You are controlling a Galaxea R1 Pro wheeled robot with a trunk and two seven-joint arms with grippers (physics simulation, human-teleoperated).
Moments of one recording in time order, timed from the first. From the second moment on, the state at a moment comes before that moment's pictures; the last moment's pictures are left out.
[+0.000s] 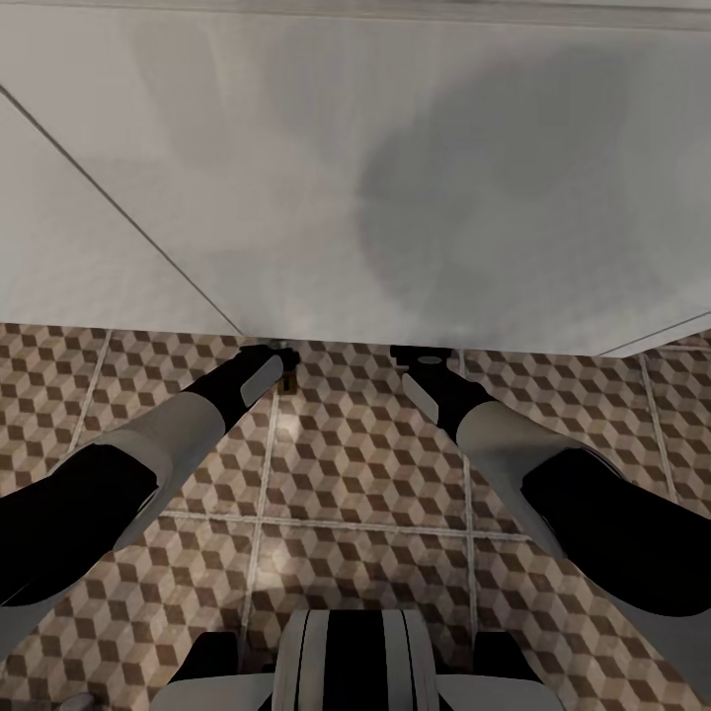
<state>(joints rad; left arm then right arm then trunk) -1.40 -0.06 -0.63 -0.32 0.78 0.34 0.44 -1.39 0.17 0.53 -0.23 -0.46 0.05 -0.40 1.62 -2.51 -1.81</state>
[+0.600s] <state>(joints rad) -1.40 -0.06 -0.63 -0.32 0.78 0.34 0.44 -1.39 0.17 0.53 -0.23 -0.46 0.05 -0.40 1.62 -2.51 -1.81</state>
